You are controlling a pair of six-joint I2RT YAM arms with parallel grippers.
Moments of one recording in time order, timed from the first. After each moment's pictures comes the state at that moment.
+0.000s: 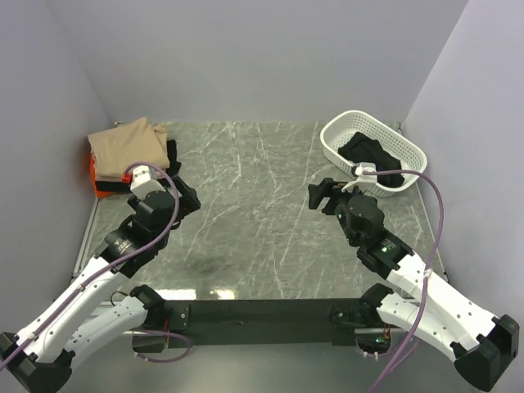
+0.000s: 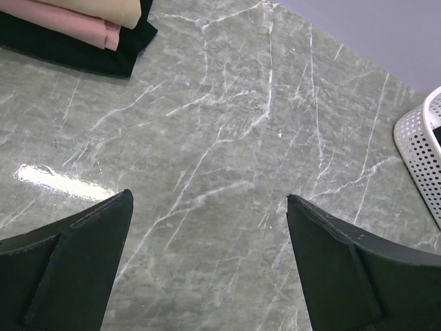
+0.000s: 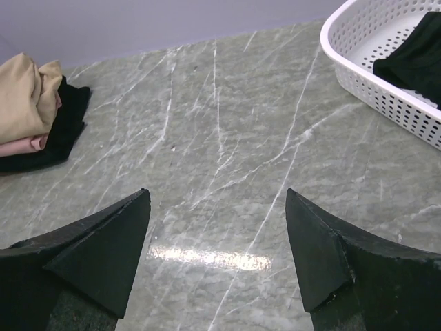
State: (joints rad) left arm -0.62 0.74 0.80 -0.53 -0.63 -0.76; right arm 0.66 0.77 0.63 -0.04 0.45 0.41
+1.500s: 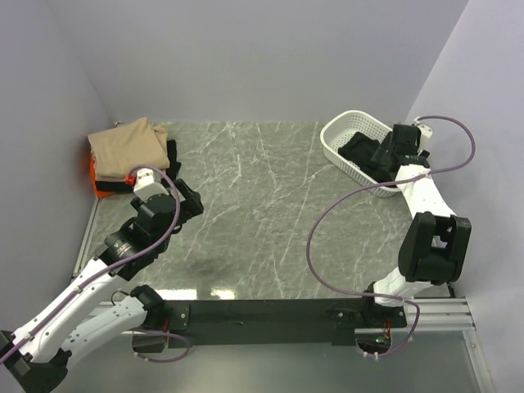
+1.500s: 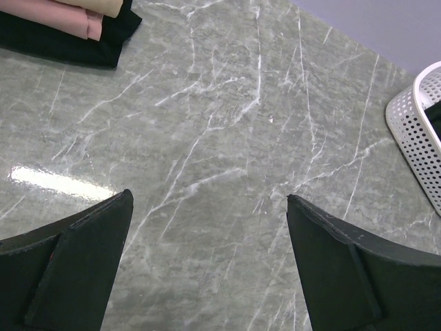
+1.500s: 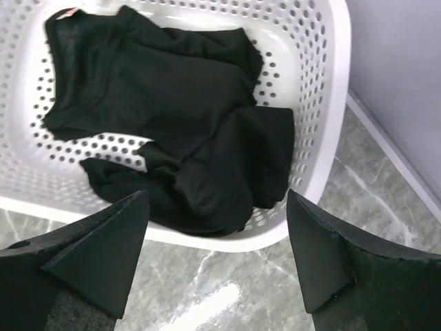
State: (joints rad) left arm -0.67 0.72 0.80 -0.55 -0.63 -0.77; right arm -0.14 1.56 1.21 -0.35 0.35 0.38
